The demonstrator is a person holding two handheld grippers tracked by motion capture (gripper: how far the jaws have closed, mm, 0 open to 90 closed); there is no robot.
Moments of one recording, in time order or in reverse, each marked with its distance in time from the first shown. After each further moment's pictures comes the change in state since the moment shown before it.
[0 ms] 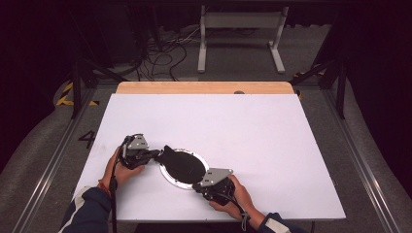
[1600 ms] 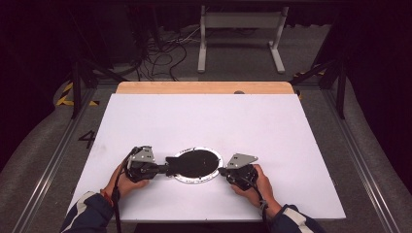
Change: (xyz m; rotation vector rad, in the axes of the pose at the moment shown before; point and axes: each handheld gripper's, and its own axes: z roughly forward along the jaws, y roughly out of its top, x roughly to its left) left arm -0.042 -0.001 -0.001 -0.005 -0.200 0.051; right arm -0.059 -0.031 -0.035 0.041 -0.198 0.122
